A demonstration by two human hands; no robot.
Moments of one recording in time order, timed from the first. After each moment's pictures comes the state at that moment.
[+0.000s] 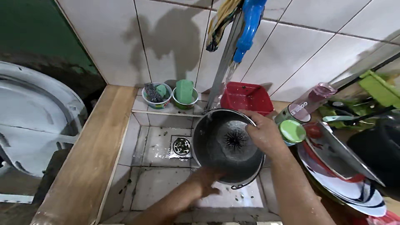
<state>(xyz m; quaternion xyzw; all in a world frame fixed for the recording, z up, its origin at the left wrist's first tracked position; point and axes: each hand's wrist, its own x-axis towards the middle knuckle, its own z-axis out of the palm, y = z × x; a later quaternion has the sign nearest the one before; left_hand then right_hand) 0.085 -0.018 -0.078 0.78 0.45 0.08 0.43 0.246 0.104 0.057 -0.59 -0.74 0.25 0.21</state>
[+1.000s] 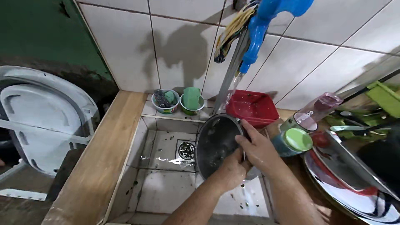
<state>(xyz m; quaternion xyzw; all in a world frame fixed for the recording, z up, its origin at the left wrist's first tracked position) 0.118 0.002 0.020 0.48 0.44 0.41 0.64 0.223 0.064 0.062 -0.57 -0.75 0.27 0.17</state>
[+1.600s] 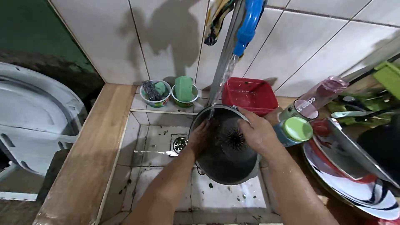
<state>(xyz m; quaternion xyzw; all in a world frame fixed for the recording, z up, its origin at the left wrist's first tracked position) 0.065 0.110 -0.116 0.82 0.56 0.05 0.07 0.227 0.099 0.062 -0.58 -0.76 0.26 0.15</state>
